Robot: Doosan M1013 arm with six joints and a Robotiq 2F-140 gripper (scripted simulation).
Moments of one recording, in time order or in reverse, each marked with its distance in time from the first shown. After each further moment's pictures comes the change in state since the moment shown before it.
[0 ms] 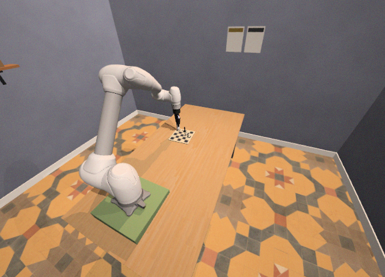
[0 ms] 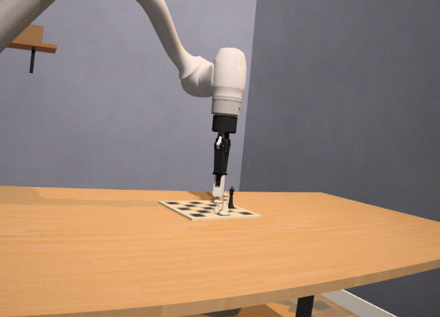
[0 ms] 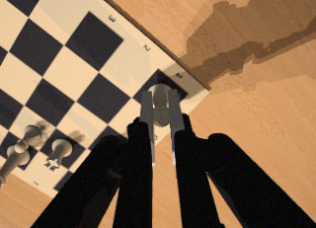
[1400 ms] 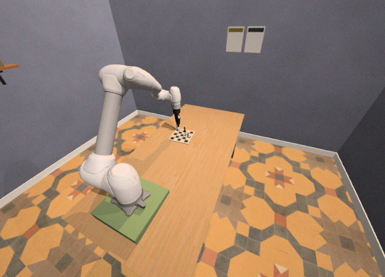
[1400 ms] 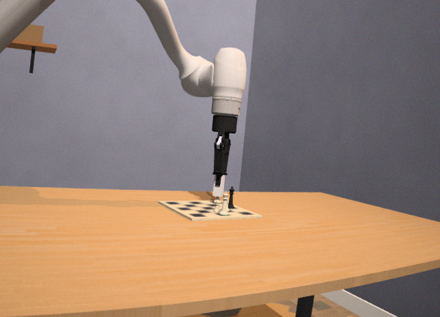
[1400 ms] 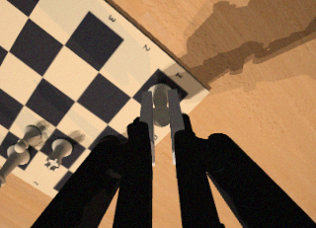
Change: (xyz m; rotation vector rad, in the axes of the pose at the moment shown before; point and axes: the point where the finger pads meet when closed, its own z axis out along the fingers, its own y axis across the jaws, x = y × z) arm 0.000 0.000 0.000 0.000 0.000 0.000
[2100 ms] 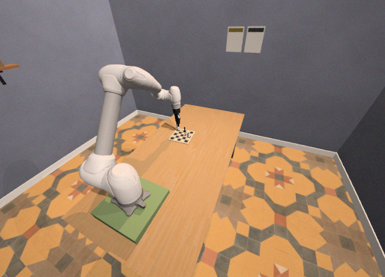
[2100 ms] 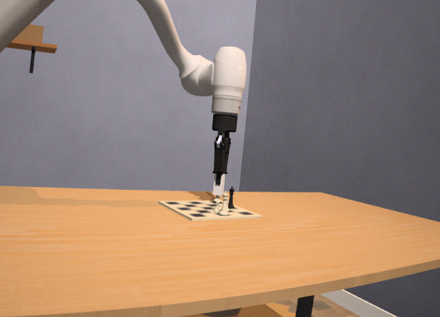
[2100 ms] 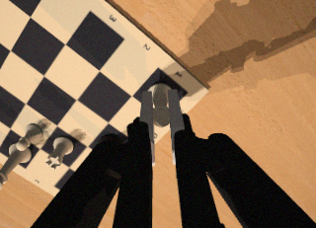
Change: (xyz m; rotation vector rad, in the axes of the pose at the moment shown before) arm 0.000 0.000 -0.003 0.000 0.000 0.000
